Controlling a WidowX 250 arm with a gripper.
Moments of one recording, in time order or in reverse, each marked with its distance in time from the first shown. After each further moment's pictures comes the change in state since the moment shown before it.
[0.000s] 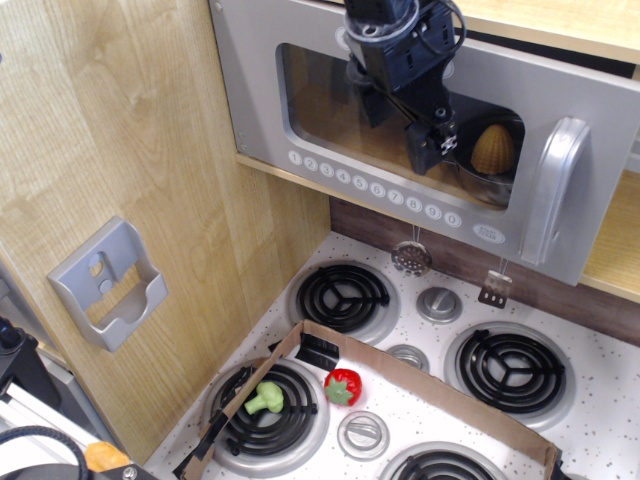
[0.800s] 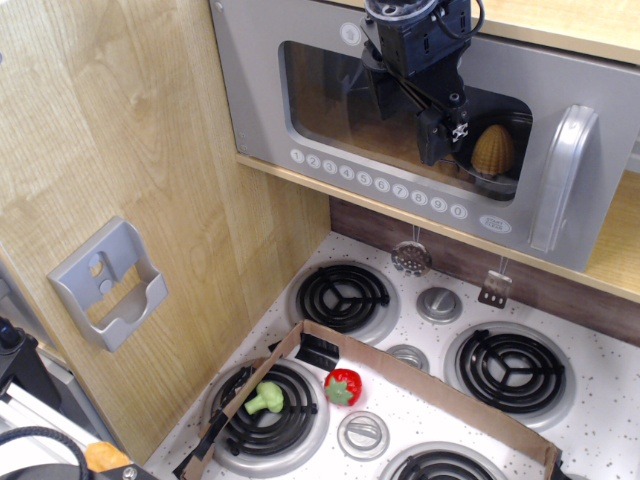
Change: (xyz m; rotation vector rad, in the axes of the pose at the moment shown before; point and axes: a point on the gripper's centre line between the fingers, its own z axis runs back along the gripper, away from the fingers) arm 0.010 0.003 -0.003 -0.015 0.044 -0.041
